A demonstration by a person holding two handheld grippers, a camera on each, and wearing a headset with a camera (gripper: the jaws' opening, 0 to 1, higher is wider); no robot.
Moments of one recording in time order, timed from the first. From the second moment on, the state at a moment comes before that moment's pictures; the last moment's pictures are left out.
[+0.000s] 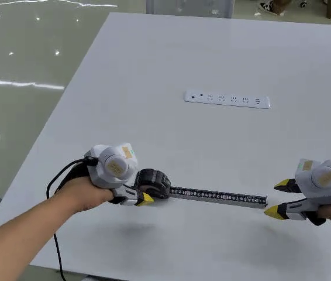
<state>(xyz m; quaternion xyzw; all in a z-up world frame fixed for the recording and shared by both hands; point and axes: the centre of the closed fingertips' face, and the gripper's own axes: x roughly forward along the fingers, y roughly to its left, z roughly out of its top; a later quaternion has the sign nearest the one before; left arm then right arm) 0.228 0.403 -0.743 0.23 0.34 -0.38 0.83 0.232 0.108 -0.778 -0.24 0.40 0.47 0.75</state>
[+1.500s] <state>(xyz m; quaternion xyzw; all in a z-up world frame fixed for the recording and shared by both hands) 0.103 0.445 -0.660 0.03 0.35 -0.25 0.90 0.128 0.077 -0.667 -0.09 0.34 0.32 0.88</state>
